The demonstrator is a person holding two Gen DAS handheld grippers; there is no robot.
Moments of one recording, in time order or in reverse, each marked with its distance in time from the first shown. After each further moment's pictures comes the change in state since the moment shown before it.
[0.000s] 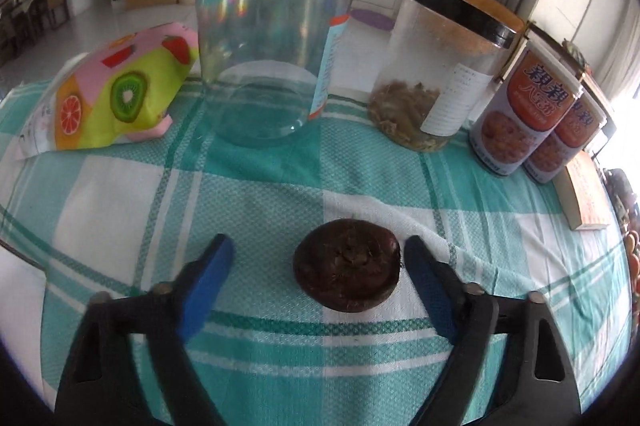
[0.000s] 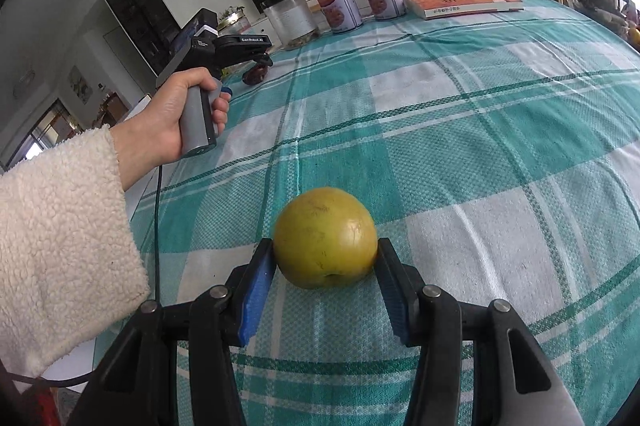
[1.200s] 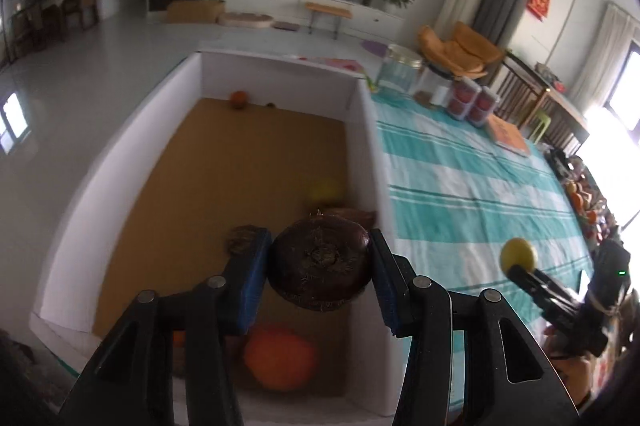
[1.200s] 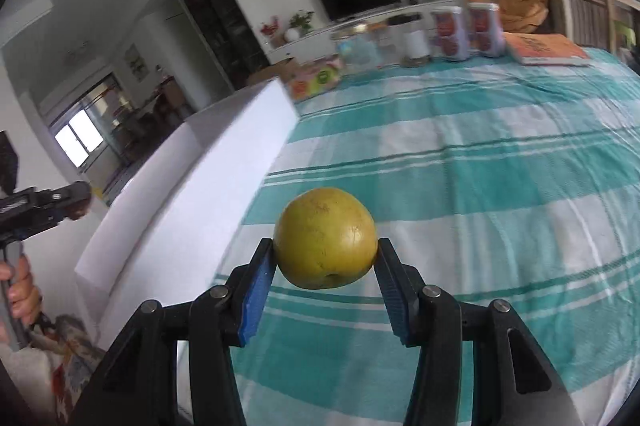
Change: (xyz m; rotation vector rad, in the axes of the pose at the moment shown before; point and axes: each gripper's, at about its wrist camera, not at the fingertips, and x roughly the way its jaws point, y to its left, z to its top) left arm -0.398 0.237 -0.202 -0.039 -0.071 0.025; right arm -0.062 0.190 -0.031 -0.250 -0.018 0.265
